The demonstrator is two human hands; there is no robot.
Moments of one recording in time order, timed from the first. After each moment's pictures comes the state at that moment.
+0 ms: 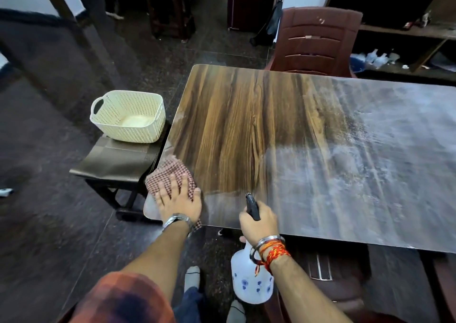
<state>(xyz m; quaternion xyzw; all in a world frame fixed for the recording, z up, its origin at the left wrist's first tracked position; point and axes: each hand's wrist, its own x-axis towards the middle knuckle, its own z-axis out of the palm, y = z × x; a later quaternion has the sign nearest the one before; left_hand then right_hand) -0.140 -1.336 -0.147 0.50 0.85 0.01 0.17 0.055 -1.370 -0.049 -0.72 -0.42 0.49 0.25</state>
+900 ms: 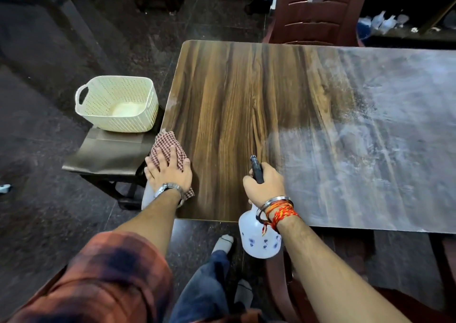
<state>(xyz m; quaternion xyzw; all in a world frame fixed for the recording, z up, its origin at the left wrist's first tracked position) -0.172 -1.272 -0.147 0.48 0.86 0.01 0.17 0.054 -1.303 -0.045 -0.71 -0.50 0.43 0.23</state>
